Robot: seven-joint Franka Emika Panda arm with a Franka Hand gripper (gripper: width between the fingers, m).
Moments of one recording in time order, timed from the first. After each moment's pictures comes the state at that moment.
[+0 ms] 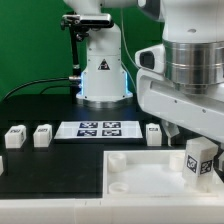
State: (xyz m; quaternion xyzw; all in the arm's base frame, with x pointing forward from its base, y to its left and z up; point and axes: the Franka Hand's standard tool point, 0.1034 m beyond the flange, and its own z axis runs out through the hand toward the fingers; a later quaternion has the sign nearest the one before) arm 0.644 0.113 0.082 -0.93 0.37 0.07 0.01
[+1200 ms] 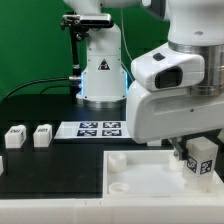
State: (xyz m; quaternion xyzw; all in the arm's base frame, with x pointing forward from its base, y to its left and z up) arm 0.643 0.118 0.082 -0.99 -0.08 0.07 0.05
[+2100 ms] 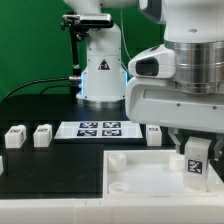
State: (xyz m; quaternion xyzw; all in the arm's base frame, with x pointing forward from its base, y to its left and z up) arm 0.640 0.117 0.080 -0.95 0.30 0.06 0.03
